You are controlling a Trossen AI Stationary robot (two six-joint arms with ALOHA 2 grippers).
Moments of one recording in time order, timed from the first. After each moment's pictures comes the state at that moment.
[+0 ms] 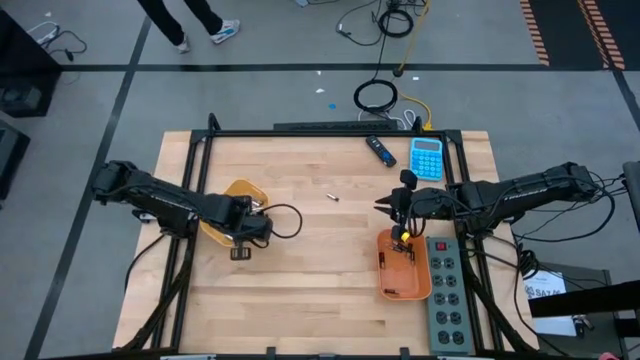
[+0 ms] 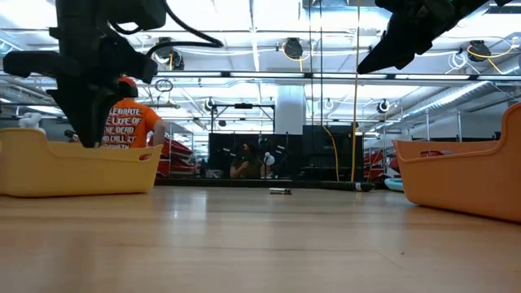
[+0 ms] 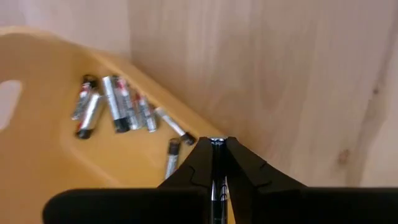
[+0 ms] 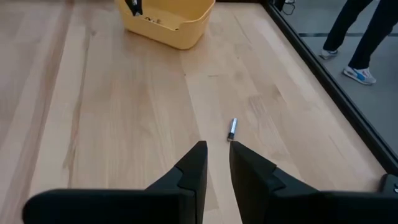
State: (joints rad) left arm -0.20 1.39 0.89 -1.03 -0.12 -0.23; right arm 0.15 0.99 0.73 -0.35 0.37 0.14
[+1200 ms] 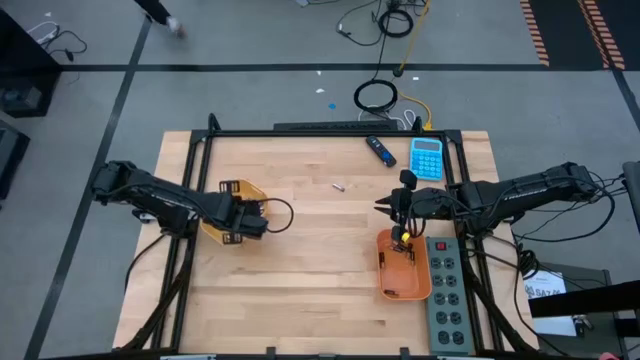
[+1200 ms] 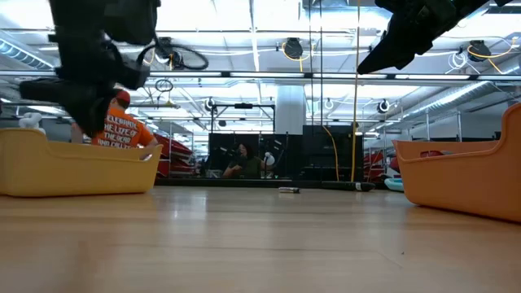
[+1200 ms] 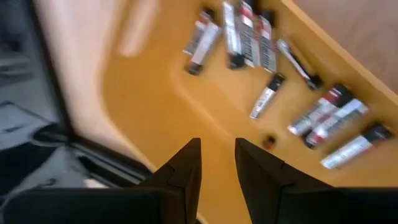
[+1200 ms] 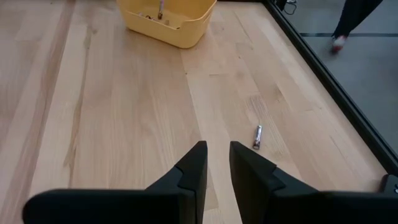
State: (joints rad) left arm -0.18 1.39 0.89 -1.26 -0.41 -0.28; right arm 0.15 0.99 0.73 -0.35 0.36 0.14
